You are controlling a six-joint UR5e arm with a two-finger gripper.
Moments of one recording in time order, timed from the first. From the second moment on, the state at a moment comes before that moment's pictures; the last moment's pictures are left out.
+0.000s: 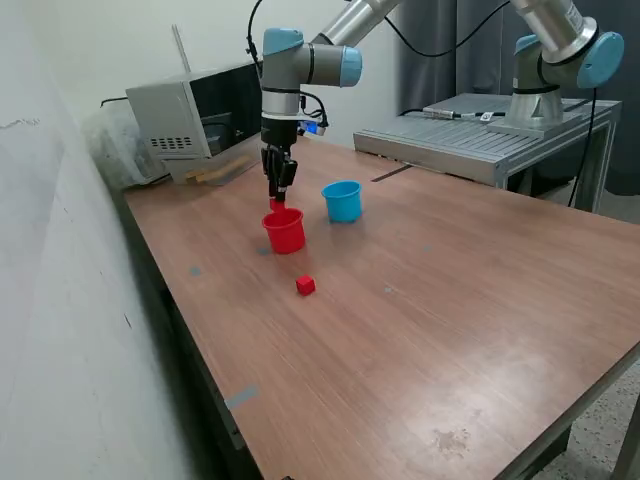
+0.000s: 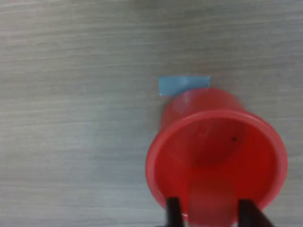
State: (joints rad) arm -0.26 -0.82 1.34 -2.37 -1.56 2.94
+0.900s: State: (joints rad) arm -0.22 -0.92 1.38 -2.35 -1.56 2.94
